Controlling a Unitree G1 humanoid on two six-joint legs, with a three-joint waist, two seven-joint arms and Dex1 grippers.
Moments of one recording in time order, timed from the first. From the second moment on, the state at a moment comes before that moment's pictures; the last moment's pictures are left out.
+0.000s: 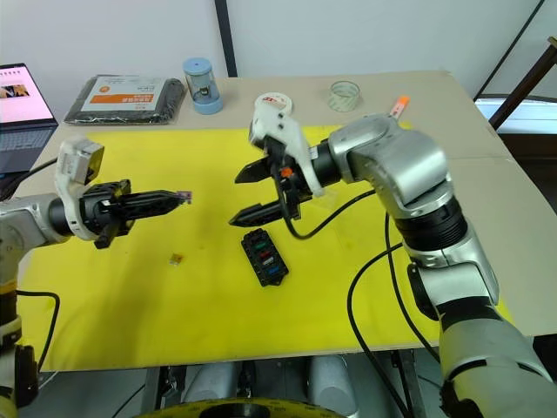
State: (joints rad) left arm -0.40 0.78 0.31 -0.28 -0.92 1.04 -1.16; right arm -1.05 -0.52 0.20 -0.17 0.56 1.19 1.19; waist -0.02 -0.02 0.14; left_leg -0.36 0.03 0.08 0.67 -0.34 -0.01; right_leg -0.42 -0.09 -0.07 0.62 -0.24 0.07
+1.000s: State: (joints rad) left arm -0.44 0.74 0.19 -0.39 -0.97 0.91 -1.03; right arm -1.07 -0.50 0.12 -0.21 0.81 1.41 0.96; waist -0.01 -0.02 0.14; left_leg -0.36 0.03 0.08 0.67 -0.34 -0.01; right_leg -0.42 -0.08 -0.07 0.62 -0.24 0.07
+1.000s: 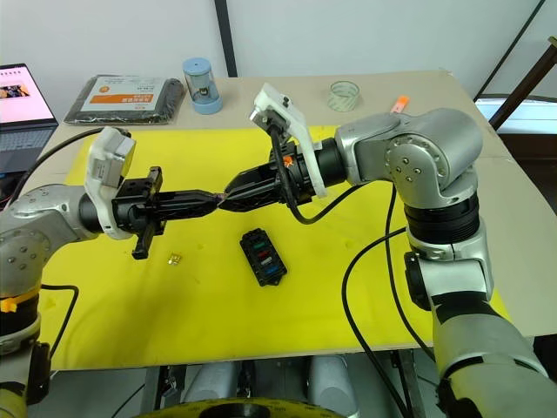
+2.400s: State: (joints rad) left arm -0.42 0.77 0.15 -0.41 -0.91 0.86 -0.98; right arm -1.07 -0.56 0.20 -0.22 0.80 1.33 0.97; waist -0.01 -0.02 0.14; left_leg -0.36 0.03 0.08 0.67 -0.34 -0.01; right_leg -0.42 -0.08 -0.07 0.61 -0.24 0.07
